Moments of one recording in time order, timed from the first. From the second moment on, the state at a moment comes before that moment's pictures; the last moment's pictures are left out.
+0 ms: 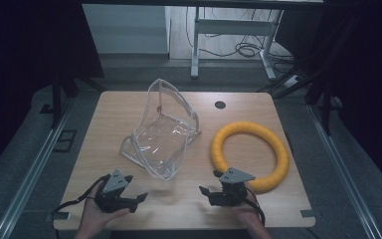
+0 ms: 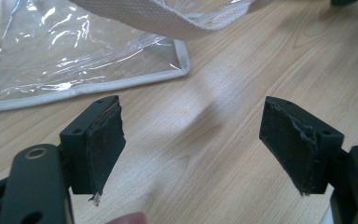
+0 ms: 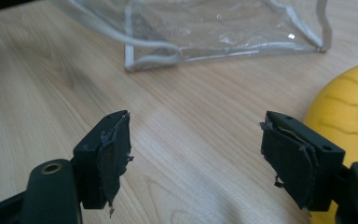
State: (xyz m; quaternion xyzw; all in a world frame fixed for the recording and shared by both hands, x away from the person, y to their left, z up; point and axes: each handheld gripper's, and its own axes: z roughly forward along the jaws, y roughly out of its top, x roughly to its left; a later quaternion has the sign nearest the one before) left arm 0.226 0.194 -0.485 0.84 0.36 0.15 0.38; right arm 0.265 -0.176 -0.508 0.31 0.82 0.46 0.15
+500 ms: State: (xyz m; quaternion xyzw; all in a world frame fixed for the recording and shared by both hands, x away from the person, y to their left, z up) left arm 0.228 0.195 -0.484 0.83 0.36 0.17 0.39; right arm 0.269 -0.173 -0.497 0.28 0.83 0.46 0.14
